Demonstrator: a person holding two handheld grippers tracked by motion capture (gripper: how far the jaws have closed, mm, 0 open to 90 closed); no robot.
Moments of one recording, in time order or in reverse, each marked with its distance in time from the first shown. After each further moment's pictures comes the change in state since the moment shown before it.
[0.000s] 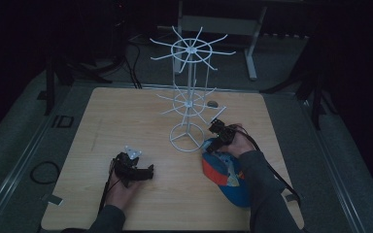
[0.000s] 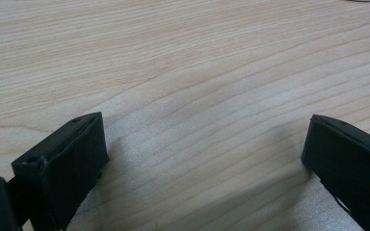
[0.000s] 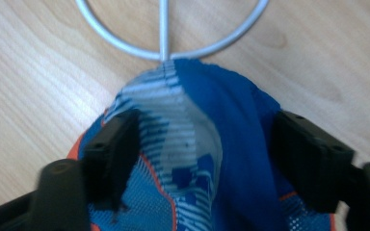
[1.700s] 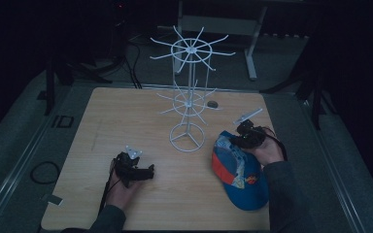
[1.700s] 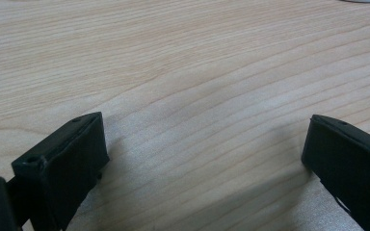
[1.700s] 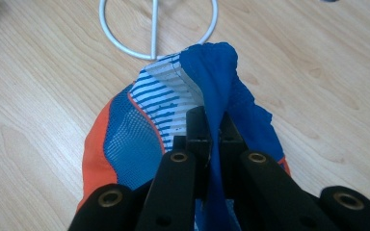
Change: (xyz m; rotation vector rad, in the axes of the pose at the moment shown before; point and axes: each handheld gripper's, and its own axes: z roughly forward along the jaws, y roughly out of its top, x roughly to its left) left arm -0.001 0.001 0.001 -0.003 0.001 -0.003; right arm -0.005 -0.066 -0.081 -0.288 -0.077 -0.027
